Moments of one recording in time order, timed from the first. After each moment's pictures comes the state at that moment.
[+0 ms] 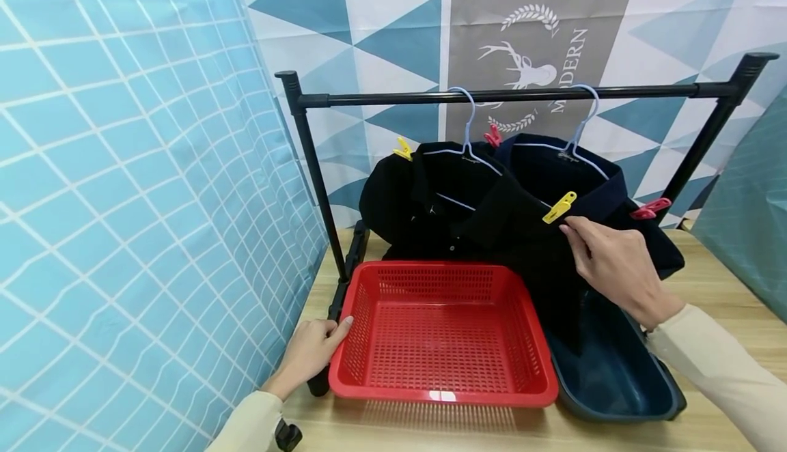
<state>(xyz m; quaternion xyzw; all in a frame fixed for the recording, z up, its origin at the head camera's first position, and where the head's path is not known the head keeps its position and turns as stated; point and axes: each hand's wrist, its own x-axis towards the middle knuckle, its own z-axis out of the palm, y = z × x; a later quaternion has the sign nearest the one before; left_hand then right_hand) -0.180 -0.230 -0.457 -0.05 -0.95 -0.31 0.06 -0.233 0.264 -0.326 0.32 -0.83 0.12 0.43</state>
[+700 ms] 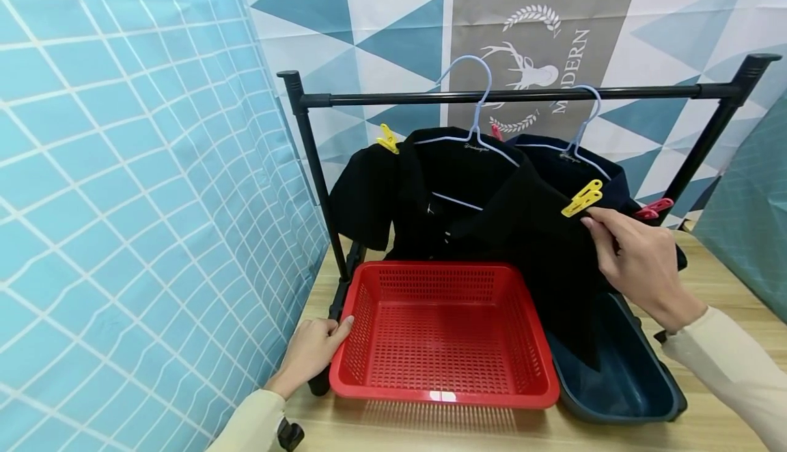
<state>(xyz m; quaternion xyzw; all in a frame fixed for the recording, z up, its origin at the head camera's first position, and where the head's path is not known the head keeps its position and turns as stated) -0.180 -0.227 -0.456 -0.04 -0.95 -0.30 0.08 -0.223 0.271 -0.314 0.31 -0.79 0.18 0.50</state>
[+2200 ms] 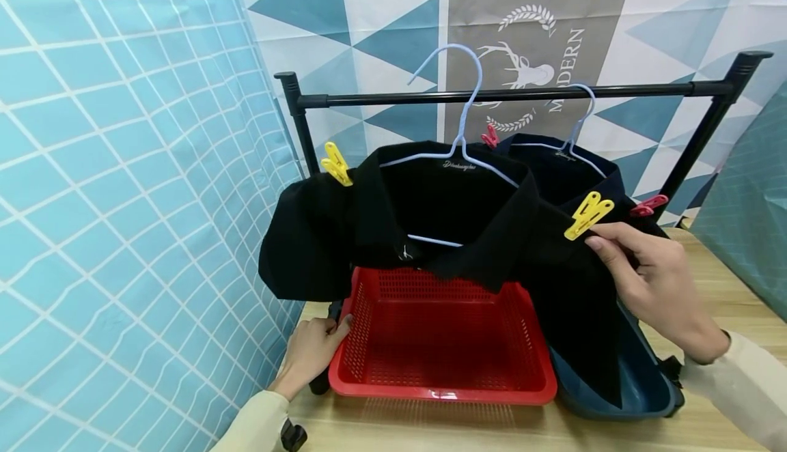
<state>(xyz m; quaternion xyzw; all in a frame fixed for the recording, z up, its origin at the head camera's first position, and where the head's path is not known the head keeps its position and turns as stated) -0.176 -0.223 -0.459 -0.01 -0.95 -0.29 0.11 -0.170 0.266 -0.300 0.31 -0.81 0.31 0.39</state>
